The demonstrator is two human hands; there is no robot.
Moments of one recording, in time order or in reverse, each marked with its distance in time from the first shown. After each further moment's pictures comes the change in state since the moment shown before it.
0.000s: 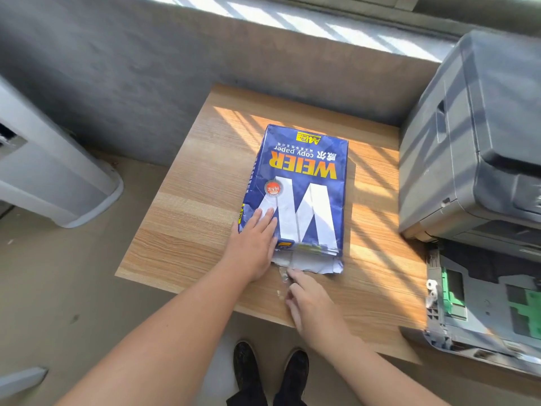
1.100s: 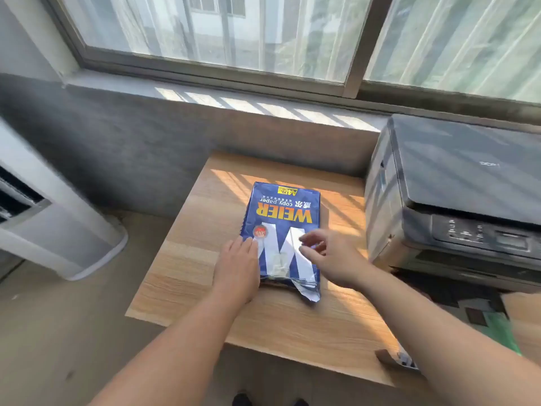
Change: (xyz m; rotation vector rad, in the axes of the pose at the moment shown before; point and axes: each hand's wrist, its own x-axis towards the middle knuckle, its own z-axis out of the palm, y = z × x) left_hand -0.028 0.038 -0.091 0.109 0.164 -0.079; right_hand 0.056 -0.029 -0.214 0.318 0.059 0.211
